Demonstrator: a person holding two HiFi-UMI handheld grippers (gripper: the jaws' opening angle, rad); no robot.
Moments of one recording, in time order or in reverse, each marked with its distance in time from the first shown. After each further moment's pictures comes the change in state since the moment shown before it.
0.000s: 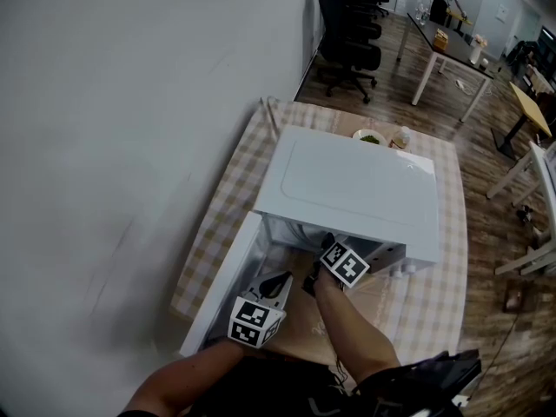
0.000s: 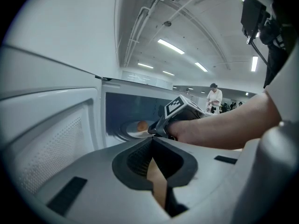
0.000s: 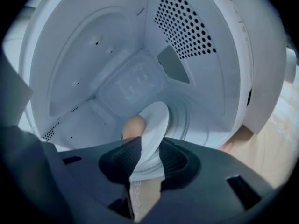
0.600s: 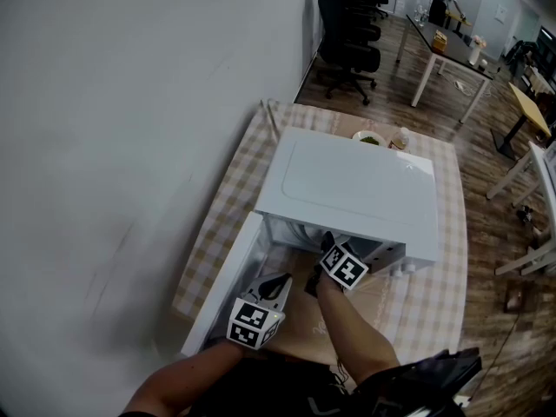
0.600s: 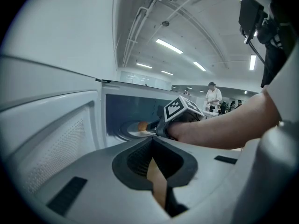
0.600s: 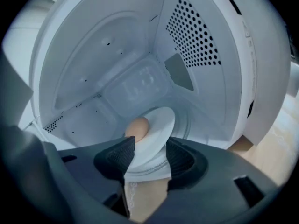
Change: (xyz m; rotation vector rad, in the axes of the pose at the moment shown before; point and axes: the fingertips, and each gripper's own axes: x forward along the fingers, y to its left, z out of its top) left arm -0.007 -0.003 0.001 0.020 0.001 -0.009; right arm -0.004 0.000 0.006 -0.095 -0.043 0.016
